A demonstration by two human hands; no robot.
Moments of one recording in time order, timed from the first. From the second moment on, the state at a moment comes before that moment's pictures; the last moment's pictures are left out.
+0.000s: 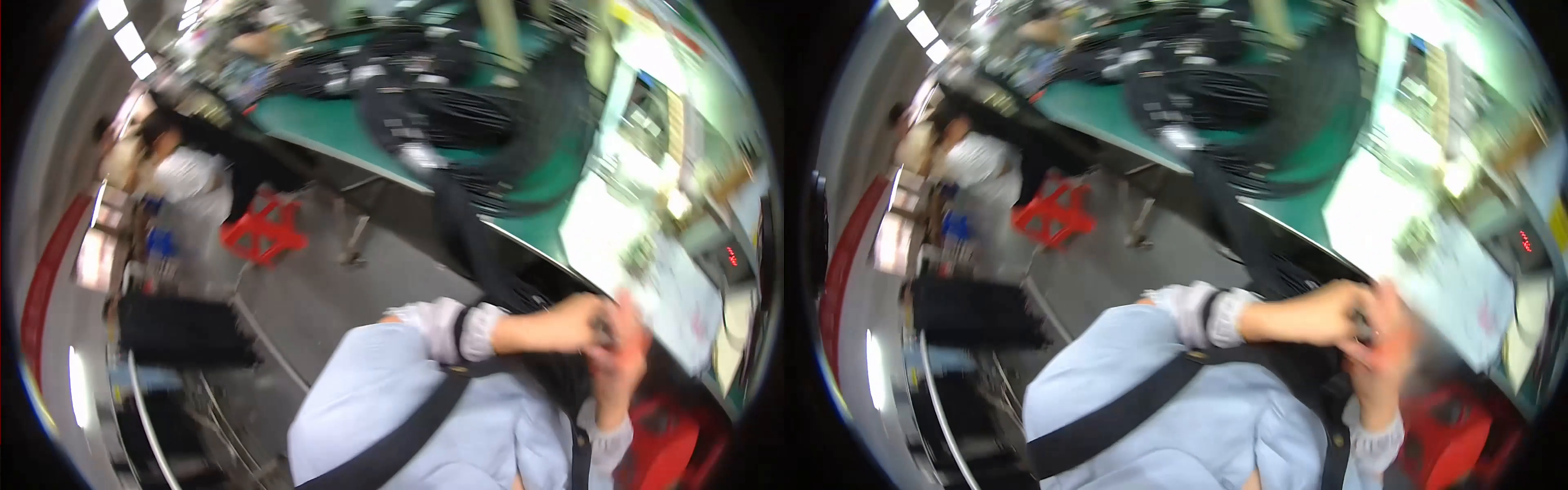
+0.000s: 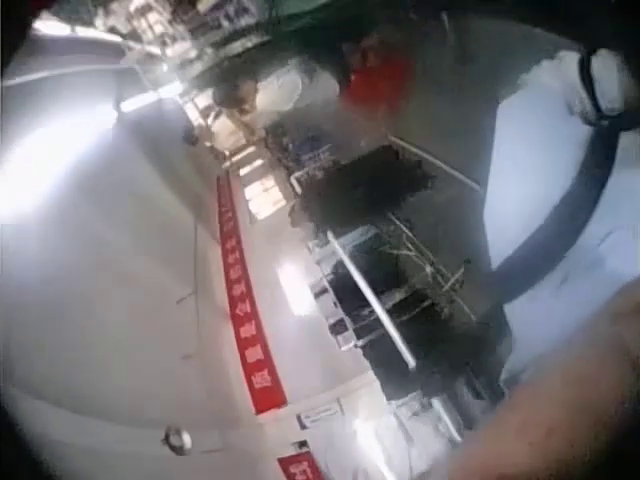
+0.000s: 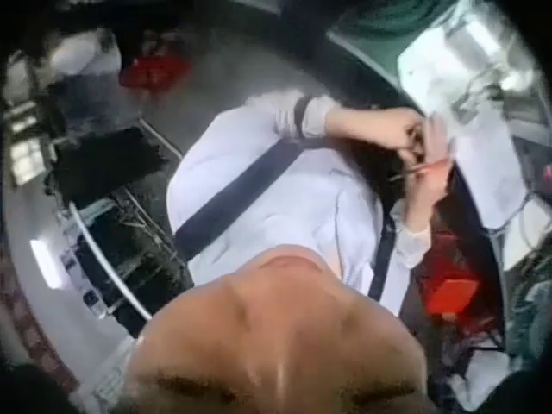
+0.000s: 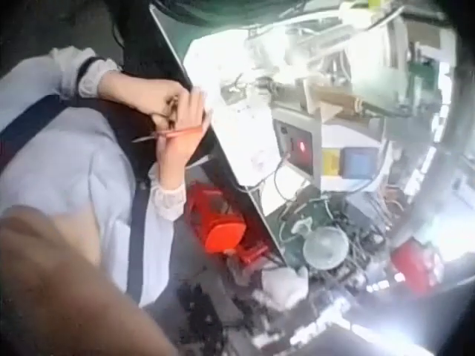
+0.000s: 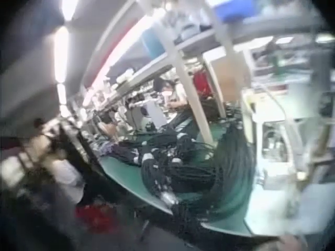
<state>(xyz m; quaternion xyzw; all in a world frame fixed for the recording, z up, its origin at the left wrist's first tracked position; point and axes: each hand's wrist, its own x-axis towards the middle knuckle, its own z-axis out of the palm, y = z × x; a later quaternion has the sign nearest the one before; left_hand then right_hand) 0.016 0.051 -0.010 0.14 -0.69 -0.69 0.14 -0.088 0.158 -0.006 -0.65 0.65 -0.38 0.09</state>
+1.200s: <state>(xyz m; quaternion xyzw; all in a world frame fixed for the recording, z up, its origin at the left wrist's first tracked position) 0.014 0.022 -0.025 0.19 -0.44 -0.87 0.13 -0.108 0.132 -0.027 -0.05 0.39 -0.66 0.65</state>
